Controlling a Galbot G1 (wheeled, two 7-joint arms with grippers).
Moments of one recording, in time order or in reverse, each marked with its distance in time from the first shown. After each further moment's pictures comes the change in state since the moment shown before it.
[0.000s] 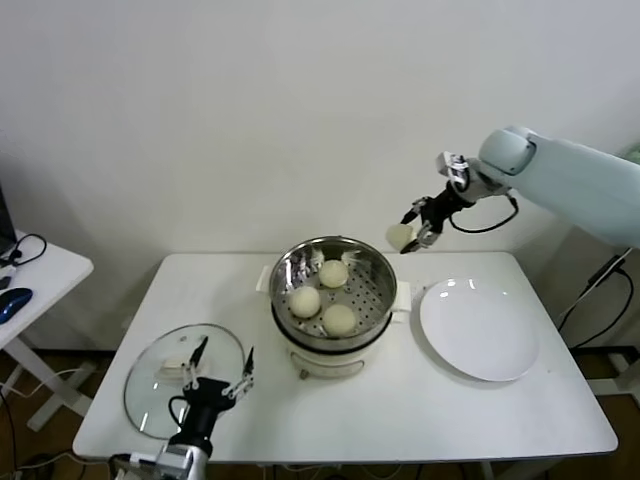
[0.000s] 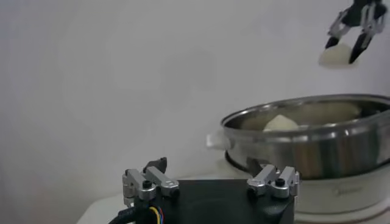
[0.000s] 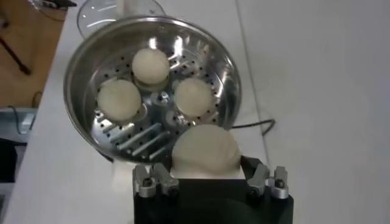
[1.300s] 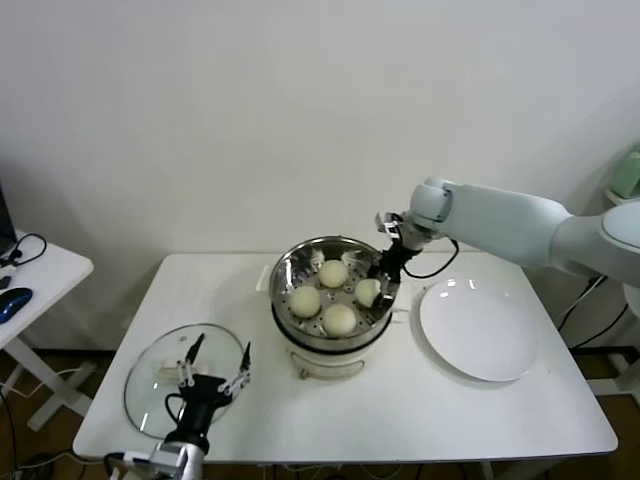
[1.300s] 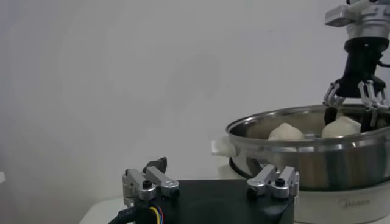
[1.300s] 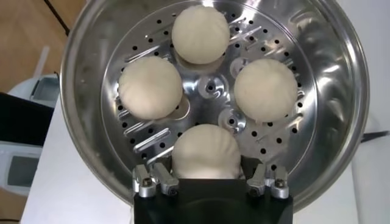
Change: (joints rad) left arm -0.004 -0.004 -0.016 -0.003 -0.030 -0.005 0.004; right arm -0.126 0.188 -0.116 -0.030 -0.032 -0.018 0.042
